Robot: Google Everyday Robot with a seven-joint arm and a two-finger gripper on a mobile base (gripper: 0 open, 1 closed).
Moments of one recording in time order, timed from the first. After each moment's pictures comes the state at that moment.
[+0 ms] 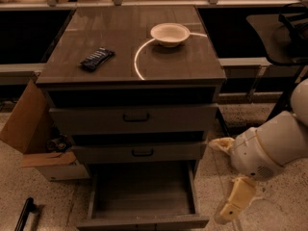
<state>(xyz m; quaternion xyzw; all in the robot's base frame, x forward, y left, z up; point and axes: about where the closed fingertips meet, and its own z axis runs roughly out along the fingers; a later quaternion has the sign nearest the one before) 0.347 -0.141 0.774 -0.59 0.75 0.23 0.18</state>
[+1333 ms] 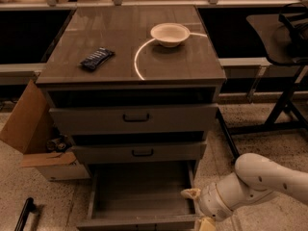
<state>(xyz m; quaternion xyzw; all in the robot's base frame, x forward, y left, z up) 0.324 -0.097 0.539 -0.57 0.71 0.39 0.16</state>
